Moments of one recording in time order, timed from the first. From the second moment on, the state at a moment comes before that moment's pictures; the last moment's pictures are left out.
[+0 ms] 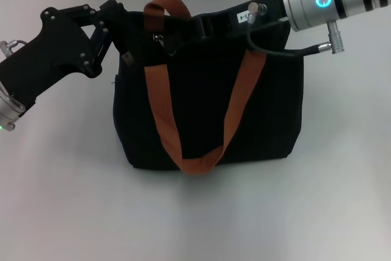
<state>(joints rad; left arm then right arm) -0.47 -2.06 0.53 0.33 1.55 1.71 -0.70 0.87 2.08 -1.19 -0.89 -1.93 -1.39 2.54</state>
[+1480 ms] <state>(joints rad) -0.48 -2.07 0.53 0.33 1.55 1.70 -0.70 0.82 2.08 -1.15 -0.93 -1.94 -1.43 2.55</state>
